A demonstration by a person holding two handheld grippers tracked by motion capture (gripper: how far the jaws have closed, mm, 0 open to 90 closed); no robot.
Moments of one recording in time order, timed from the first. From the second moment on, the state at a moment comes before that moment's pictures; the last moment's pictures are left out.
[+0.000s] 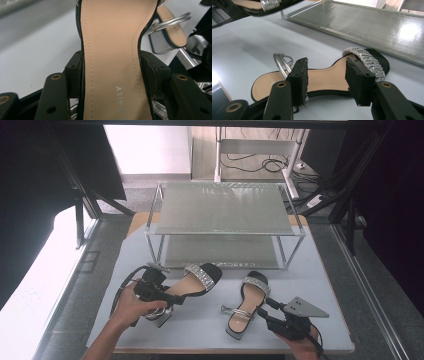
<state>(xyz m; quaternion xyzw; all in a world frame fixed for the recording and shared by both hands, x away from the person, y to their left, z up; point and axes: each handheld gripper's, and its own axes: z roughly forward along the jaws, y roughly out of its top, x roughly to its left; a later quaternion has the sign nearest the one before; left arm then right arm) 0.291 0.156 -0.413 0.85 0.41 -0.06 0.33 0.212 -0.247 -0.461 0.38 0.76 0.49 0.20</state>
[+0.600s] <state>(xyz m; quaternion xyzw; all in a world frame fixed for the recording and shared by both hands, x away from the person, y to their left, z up) 0.303 0.153 -0.372 0.84 0.38 -0.05 0.37 0.205 -0.254 -0.465 0.39 0.76 0.48 0.21</state>
